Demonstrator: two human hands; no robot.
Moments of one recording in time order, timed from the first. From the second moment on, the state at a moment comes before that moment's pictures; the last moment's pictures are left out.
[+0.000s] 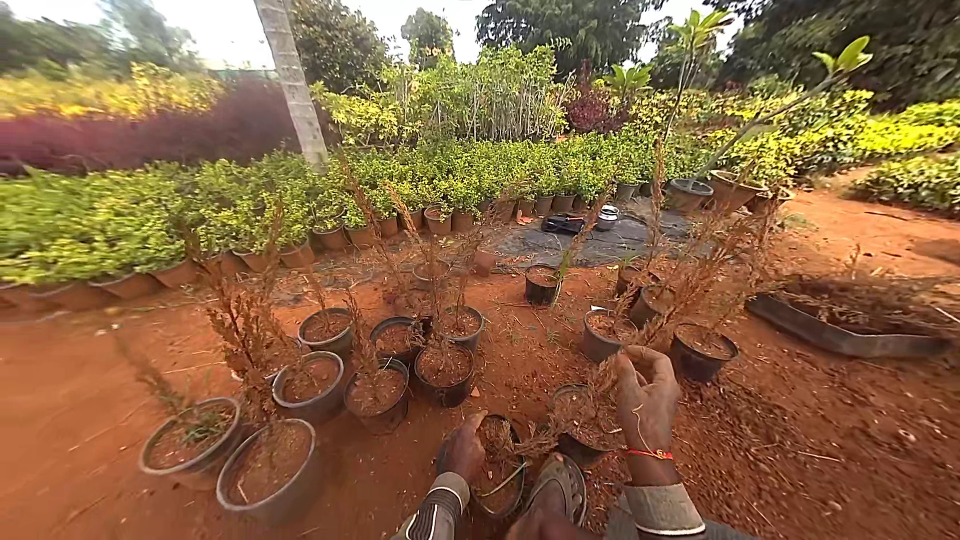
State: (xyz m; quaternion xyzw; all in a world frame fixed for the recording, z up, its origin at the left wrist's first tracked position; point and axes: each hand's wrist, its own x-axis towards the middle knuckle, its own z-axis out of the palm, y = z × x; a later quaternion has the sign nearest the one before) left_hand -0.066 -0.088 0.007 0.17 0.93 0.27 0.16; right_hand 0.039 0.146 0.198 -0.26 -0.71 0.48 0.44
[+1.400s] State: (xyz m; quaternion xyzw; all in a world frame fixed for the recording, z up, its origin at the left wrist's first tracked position) left_hand -0.034 -0.065 0.019 0.15 0.94 0.28 0.15; right_hand 0.035 0.020 0.047 -0.10 -0.95 0.02 -0.30
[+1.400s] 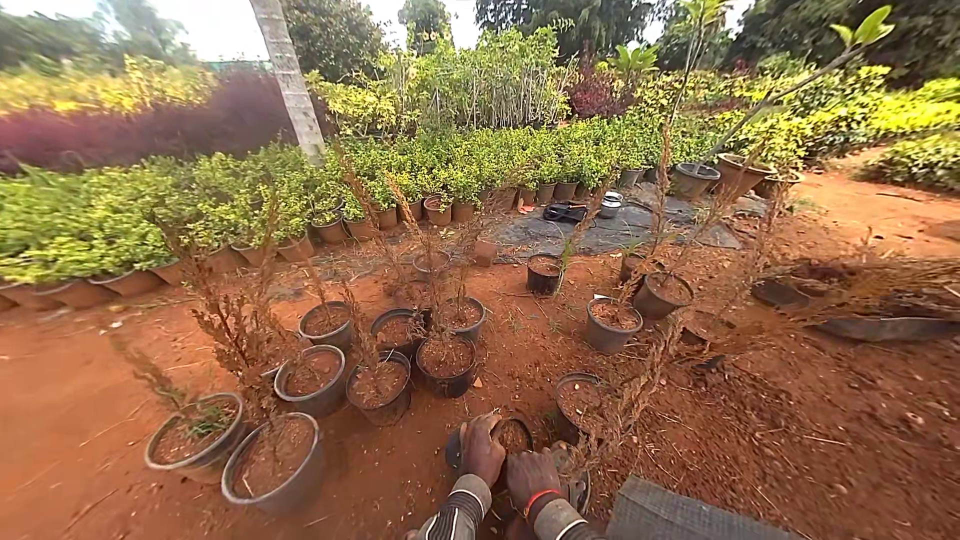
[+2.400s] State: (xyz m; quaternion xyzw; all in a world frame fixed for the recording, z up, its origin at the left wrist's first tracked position) left_hand -0.036 -0.069 0.021 0.19 0.93 0.30 0.12; right_hand 0.053 0.005 0.063 -0.13 -0.93 0.07 -0.33
